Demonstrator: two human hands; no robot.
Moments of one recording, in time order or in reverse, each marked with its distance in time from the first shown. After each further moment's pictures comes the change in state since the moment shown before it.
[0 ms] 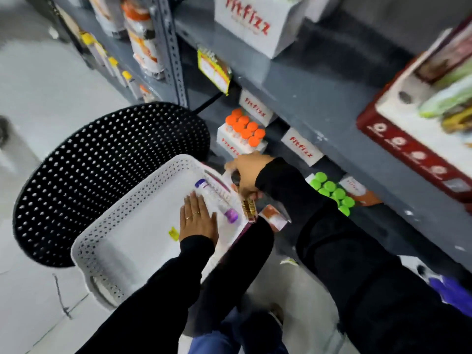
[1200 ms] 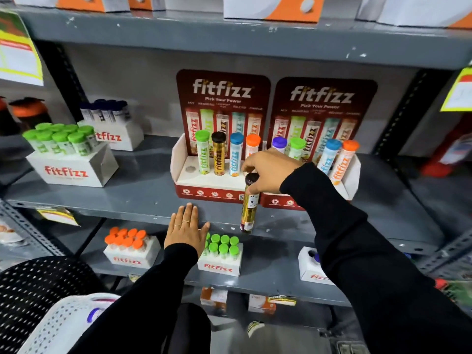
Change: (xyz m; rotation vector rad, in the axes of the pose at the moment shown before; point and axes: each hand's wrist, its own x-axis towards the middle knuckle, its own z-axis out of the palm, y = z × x) left_hand -0.013 0.267 -0.070 0.275 0.141 0.737; right_hand -0.310 0.179 -0.015 0.222 0.736 0.468
